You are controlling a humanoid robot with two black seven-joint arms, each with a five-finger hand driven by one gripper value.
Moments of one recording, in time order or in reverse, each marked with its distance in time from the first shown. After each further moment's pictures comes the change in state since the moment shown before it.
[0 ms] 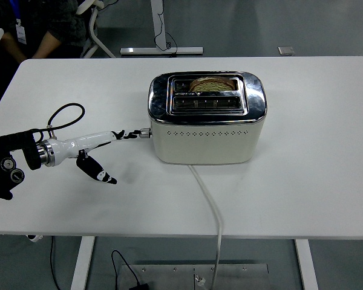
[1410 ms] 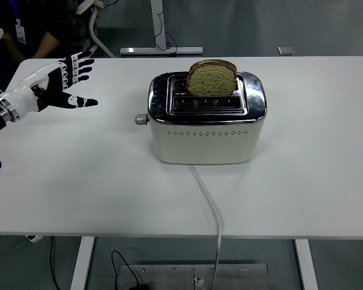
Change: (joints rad) left arm -0.125 0.040 -0.013 0.155 -0.891 0.003 -0.004; right arm 0.000 0.000 0.000 0.000 0.000 0.000 0.000
